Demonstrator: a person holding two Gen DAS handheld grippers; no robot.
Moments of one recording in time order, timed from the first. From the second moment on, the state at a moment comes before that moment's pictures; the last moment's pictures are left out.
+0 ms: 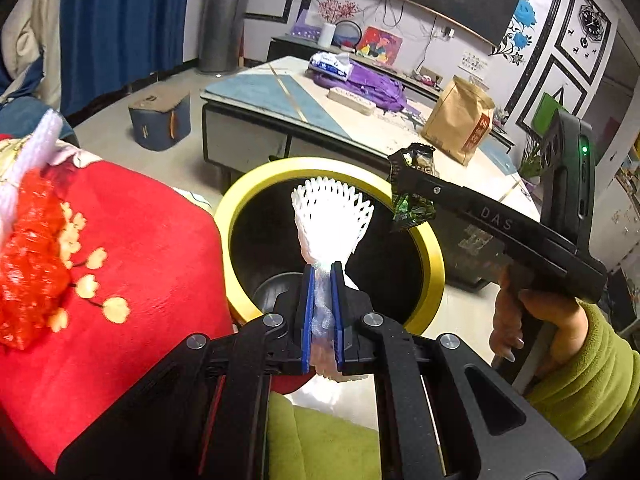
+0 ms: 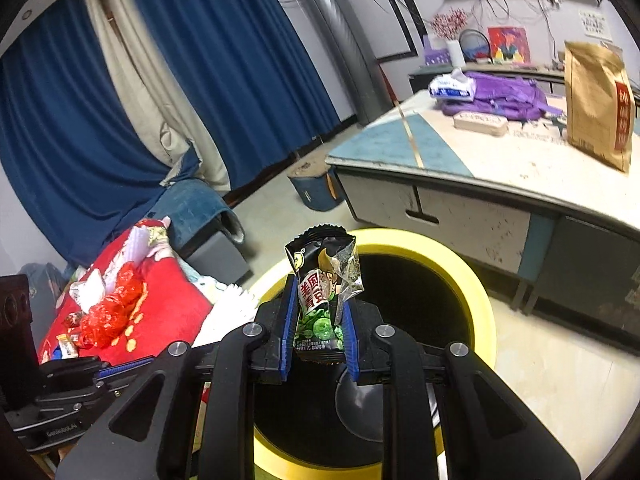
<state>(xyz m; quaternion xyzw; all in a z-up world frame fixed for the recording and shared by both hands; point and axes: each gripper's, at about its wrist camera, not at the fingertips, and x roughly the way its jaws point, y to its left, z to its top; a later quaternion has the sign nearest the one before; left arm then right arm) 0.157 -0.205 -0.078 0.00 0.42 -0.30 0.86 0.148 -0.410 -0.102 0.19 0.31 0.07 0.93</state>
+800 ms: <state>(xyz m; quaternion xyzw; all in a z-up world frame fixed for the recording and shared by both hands) 0.158 -0.181 -0.061 -0.04 0.37 -0.28 0.89 0.155 -0.420 -0.111 0.19 0.32 0.05 0.93</state>
